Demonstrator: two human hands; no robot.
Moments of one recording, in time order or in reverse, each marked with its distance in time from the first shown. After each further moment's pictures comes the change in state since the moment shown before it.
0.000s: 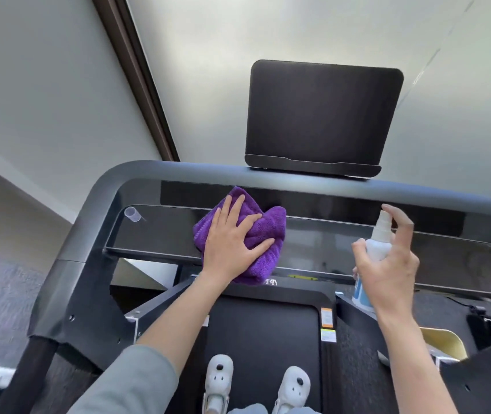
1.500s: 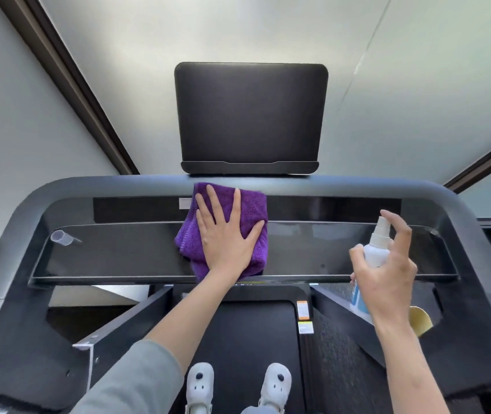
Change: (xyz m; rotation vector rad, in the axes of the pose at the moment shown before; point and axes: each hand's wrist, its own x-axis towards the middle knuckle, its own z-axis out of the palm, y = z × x) left_hand 0.041 0.095 0.059 0.279 -0.058 -0.207; right_hand 0.027 0.056 -0.064 -0.012 0.114 0.070
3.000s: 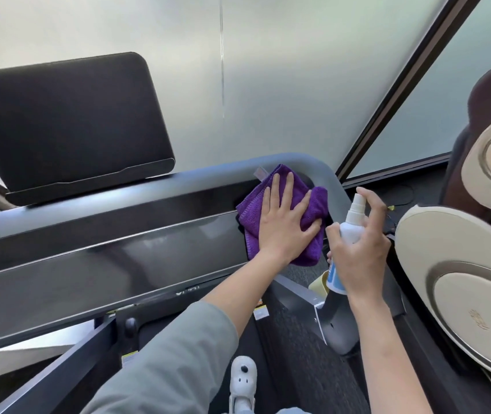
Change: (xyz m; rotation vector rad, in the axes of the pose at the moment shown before) left_hand -0.047 0.298 0.066 -0.211 -0.145 0.663; right_hand 0.063 0.105 -0.121 -0.007 0.225 0.094
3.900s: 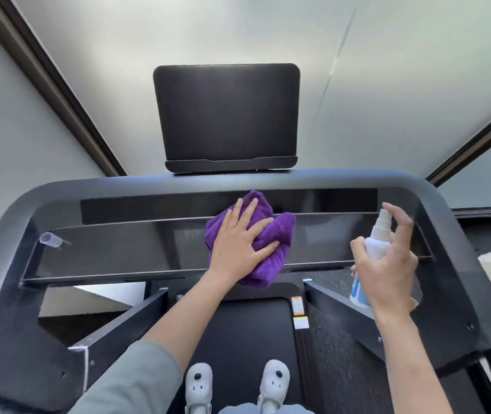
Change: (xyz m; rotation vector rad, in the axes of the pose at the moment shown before) left_hand -0.162 -0.214 -0.109 -0.070 0.078 -0.187; right_hand -0.095 -0.095 0.072 -0.016 -0.146 -0.073
